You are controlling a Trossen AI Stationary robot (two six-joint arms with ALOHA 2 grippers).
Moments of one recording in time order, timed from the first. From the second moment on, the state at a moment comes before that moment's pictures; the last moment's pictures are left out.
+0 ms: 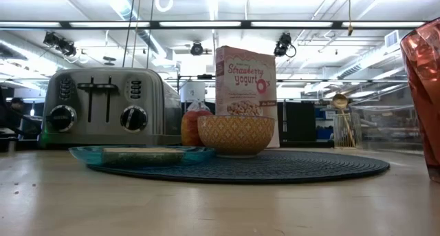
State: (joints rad) left arm -0.68 1.34 1.34 -0.17 -0.51 -0.35; right arm 0.84 1.86 1.76 -1.40 0.09 0.13
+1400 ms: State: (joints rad) left arm -0.68 1.49 1.34 -0.13 -0.59 -0.49; right arm 1.13 1.55 1.01 -0.73 0.50 1.18
